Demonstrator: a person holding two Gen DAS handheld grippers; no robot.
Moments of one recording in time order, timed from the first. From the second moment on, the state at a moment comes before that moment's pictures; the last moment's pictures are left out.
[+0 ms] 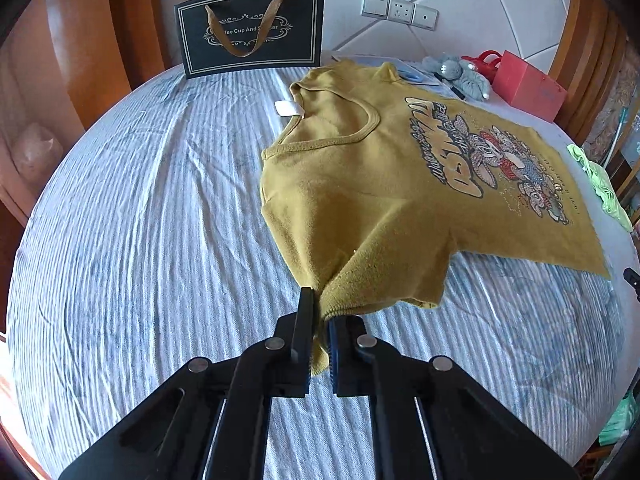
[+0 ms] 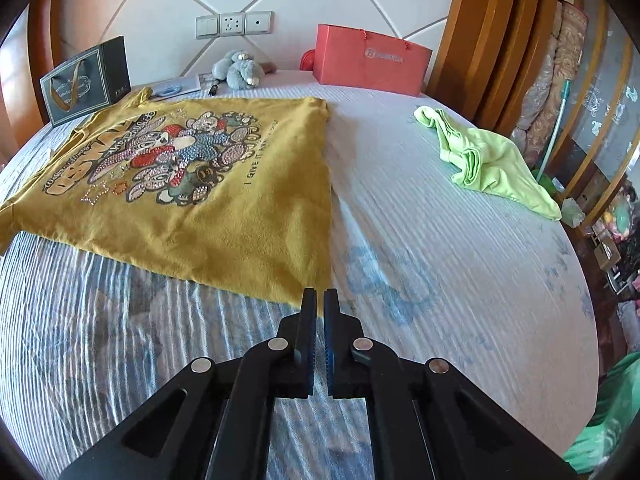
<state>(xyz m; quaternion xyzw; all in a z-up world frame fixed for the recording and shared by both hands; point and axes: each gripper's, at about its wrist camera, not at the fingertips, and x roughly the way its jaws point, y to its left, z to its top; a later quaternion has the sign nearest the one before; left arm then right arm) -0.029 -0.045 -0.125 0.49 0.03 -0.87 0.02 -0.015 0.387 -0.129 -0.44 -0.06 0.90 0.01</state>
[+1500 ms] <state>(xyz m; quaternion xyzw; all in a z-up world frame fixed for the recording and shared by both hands) -0.007 -0.051 -0.111 0.46 0.07 -0.88 0.00 -0.030 0.389 -0.113 -0.39 0.00 0.92 -0.01</state>
